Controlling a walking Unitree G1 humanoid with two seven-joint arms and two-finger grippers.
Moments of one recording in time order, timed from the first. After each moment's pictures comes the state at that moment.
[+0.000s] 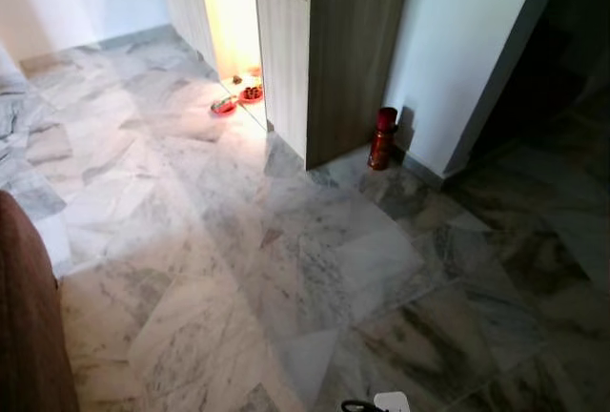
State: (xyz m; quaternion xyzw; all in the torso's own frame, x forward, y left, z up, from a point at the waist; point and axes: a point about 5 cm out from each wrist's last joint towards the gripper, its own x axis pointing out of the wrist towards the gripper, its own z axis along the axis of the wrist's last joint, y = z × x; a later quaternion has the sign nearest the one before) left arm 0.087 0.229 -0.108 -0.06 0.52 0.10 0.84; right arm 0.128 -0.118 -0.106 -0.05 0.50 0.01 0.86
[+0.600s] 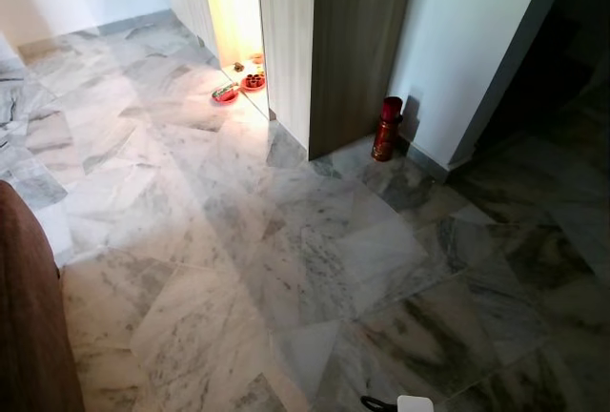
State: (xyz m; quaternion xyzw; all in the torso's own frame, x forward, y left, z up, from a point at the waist) left arm 0.108 0.225 -0.104 0.00 0.51 0.10 0.85; right arm 0.149 -0.161 -0.098 -0.04 0.45 -0.08 0.89
